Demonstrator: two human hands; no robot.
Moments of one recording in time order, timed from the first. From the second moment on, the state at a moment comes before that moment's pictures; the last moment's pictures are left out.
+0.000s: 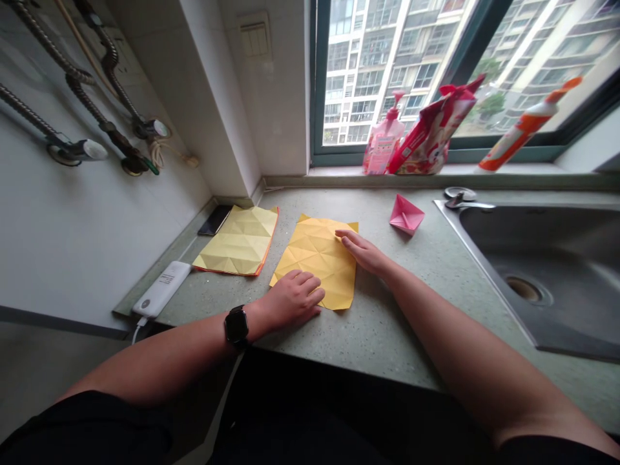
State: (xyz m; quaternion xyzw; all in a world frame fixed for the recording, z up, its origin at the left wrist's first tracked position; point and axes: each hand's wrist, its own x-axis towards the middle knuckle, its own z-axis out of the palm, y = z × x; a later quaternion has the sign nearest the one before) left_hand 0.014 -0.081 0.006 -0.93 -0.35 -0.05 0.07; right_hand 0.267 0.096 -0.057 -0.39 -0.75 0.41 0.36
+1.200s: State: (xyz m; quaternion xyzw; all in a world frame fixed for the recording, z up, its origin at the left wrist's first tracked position) left_hand -0.045 0.029 0.025 -0.76 -0.45 -0.39 -0.24; right_hand 0.279 0.080 -0.034 -0.41 -0.56 0.56 0.45
